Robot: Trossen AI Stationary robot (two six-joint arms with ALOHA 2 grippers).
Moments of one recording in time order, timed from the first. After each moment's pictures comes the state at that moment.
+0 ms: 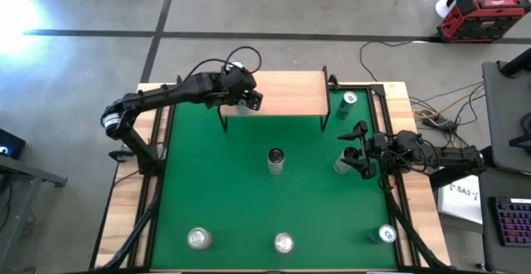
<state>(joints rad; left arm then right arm) 0.34 1.64 1.57 -0.92 -0.43 -0.71 -0.06 0.04 0.02 0.16 -0.10 0.05</state>
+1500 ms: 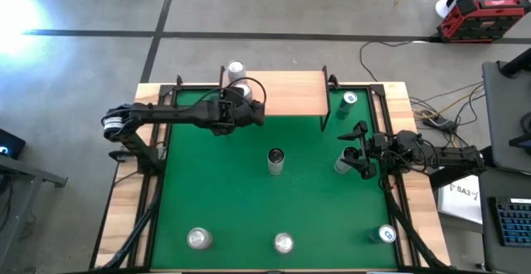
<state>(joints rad) 0.14 1.64 1.39 -0.78 -0.88 -1.04 -0.06 0.04 0.02 0.16 -0.10 0.05</state>
